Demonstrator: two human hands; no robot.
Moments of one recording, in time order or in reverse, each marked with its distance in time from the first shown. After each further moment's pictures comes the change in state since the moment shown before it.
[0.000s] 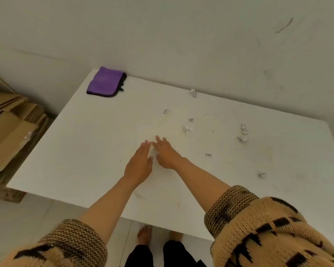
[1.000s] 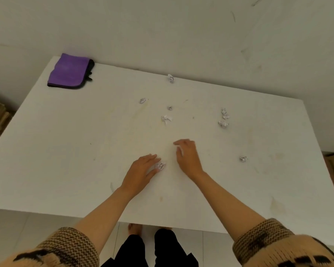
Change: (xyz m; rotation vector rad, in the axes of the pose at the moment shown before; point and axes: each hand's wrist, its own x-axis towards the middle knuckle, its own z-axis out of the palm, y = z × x) left_hand -0.007 0.009 0.072 -0.078 -0.062 0.352; right_hand -0.079 0.101 0.011 0.286 0.660 0.169
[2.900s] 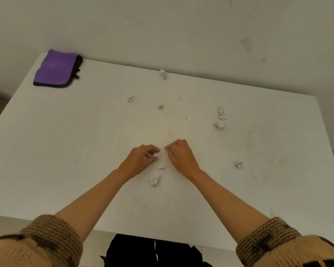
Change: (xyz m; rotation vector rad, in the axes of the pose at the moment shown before) left_hand 0.078 0.033 0.002 -0.168 -0.135 -0.181; right_hand 0.025 0.042 -0.014 0.021 -0.176 -0.104
